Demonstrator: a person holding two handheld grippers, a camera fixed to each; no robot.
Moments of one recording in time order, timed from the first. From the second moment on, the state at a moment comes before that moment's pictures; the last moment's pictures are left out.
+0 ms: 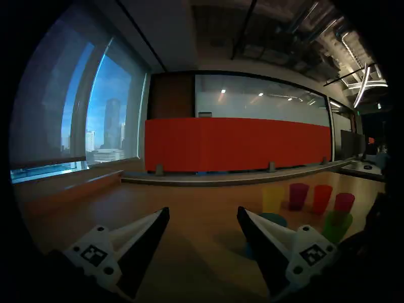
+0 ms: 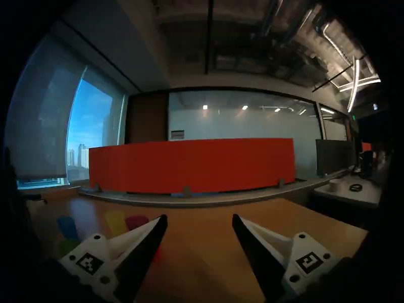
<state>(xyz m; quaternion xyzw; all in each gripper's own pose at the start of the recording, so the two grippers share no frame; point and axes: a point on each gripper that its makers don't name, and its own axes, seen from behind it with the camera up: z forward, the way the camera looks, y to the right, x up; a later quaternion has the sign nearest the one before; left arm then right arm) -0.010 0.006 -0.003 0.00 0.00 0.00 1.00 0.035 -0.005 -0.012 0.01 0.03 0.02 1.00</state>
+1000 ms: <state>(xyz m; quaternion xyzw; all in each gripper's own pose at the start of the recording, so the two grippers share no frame) -0.010 0.006 -0.003 0.00 0.00 0.00 1.00 -0.004 -0.003 -0.001 0.01 0.01 0.01 1.00</state>
